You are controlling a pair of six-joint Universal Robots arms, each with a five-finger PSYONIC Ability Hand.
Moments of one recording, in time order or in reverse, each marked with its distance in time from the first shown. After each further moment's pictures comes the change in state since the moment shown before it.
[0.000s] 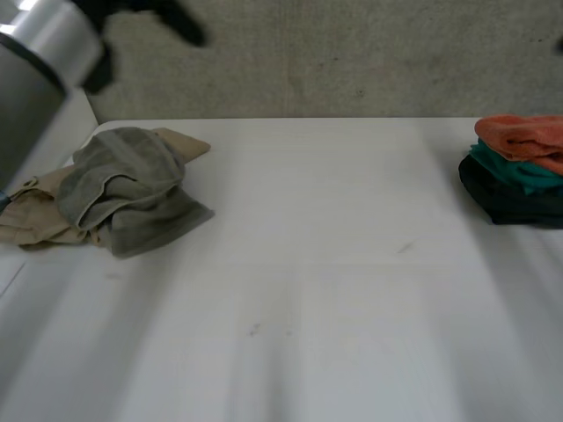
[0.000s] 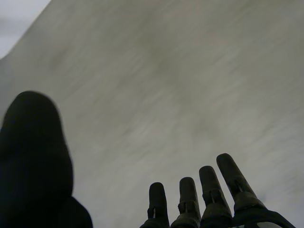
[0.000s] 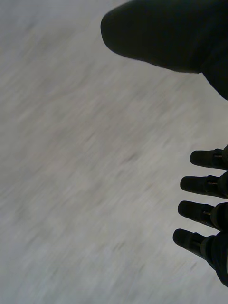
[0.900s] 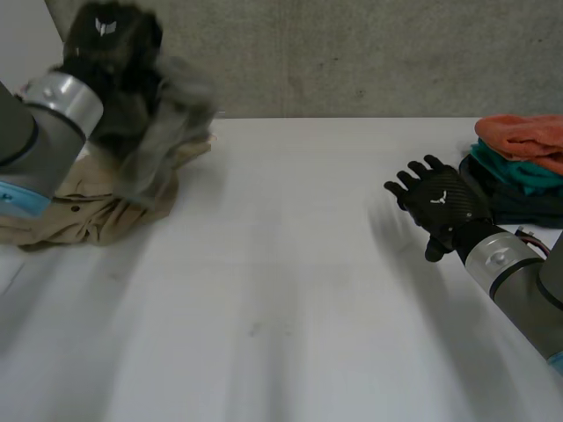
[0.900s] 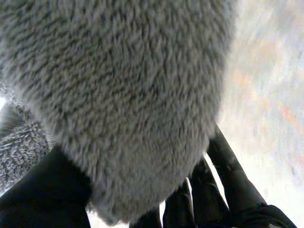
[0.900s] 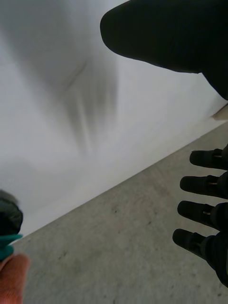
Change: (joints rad) left arm 0.149 -0.246 -0.053 0.246 0.116 0.071; right arm 0.188 0.070 0.440 0.177 0.002 -0.143; left_hand 0.892 0.989 0.972 0.992 0.880; right_hand 0.000 0.000 0.000 0.000 -0.001
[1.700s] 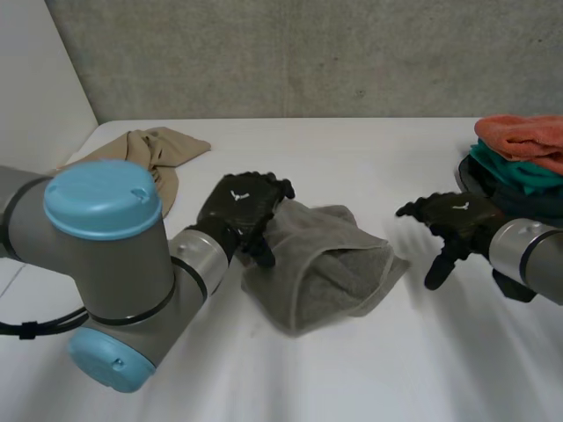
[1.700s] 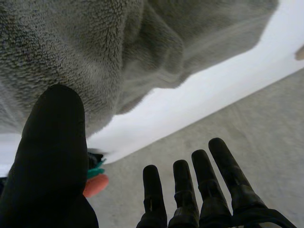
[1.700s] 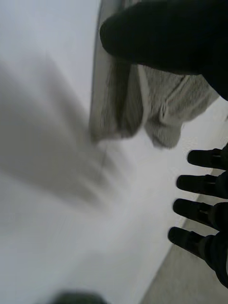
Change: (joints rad) left arm -0.421 -0.022 -0.331 -0.182 -0.267 -0.128; right arm -0.043 0.077 -0.273 0.582 0.006 0.349; left_hand -0.701 -0.802 -0.794 -0.804 -0.703; right_hand 0.058 0.073 0.082 0.082 0.075
